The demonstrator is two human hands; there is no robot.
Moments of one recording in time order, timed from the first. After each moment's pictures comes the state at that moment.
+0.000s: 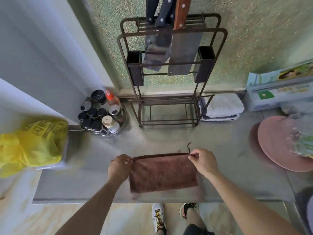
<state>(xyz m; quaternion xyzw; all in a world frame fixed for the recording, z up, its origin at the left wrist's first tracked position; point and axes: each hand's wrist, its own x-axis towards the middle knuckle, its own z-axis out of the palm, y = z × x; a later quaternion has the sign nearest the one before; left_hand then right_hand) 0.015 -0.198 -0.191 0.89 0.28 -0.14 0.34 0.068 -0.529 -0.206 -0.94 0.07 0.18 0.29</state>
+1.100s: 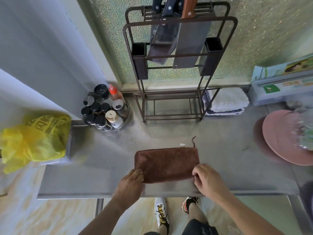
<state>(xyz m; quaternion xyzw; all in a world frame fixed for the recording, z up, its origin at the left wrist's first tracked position) -0.068 -0.203 -0.210 0.97 -0.14 -0.11 0.14 -0.021 -0.537 -0.211 -0.96 -0.15 0.12 0.21</state>
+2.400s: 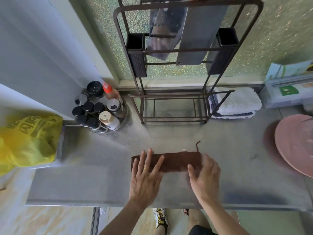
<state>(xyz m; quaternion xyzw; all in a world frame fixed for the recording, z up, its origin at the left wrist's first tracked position) -0.021 -0.272 -0.228 0.99 -0.02 -0.09 0.08 0.010 -0.485 -0.231 -0.96 0.14 0.02 0.25</state>
